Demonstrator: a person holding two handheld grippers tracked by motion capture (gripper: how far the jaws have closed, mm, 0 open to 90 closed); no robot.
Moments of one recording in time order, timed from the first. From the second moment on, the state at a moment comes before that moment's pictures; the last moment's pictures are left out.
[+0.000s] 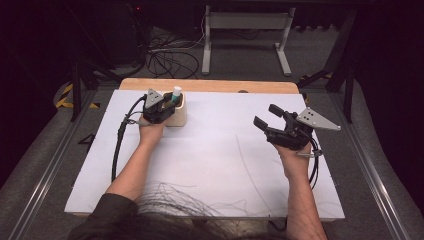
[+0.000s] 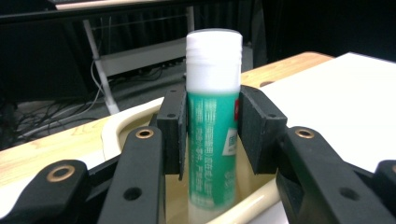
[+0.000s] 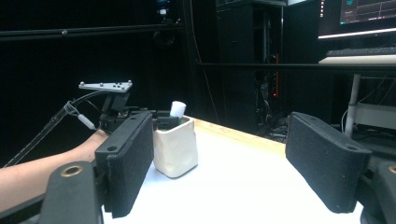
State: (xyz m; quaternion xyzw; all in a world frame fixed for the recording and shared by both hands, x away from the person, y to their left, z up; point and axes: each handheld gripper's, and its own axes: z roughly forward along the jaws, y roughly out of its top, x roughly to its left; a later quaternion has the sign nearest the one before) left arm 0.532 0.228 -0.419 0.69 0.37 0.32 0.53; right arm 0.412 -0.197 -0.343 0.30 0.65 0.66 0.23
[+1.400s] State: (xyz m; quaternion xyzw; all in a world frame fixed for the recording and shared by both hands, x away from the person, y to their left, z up) left arm 0.527 0.231 -0.410 0.69 0.37 0.31 0.55; right arm 0.412 -0.198 -0.343 0.30 0.65 0.66 0.23
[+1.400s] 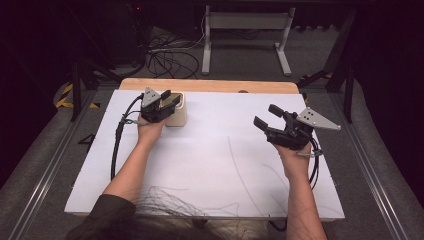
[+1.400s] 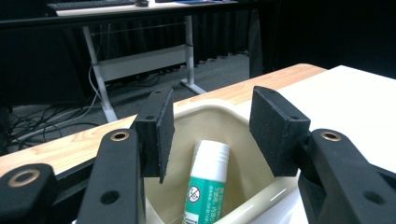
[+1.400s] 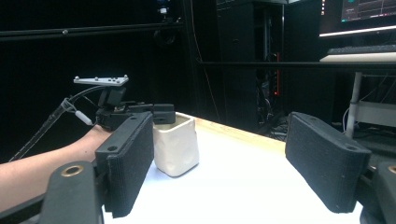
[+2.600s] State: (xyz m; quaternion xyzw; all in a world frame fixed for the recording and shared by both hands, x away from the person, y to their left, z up) left arm 0.489 0.239 -0.369 0.70 0.32 0.28 0.57; right arm 0.413 -0.200 -0.344 0.30 0.66 0.65 0.23
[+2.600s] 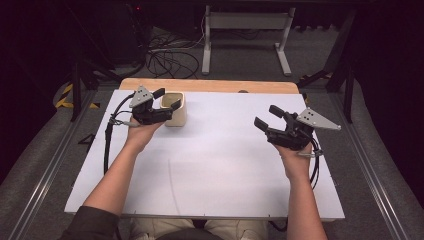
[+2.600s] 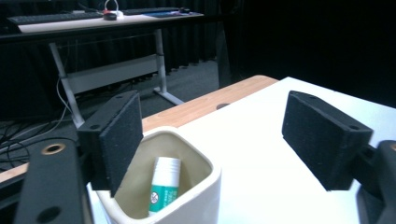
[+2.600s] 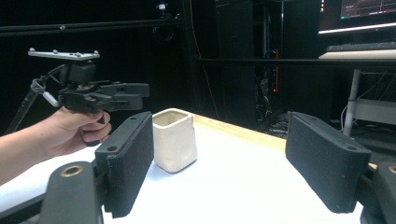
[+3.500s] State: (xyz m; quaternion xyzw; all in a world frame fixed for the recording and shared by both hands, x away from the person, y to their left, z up) left arm 0.435 0.250 -0.348 0.70 0.28 0.27 0.60; right arm 0.409 -0.202 -0.343 0.30 0.66 0.65 0.23
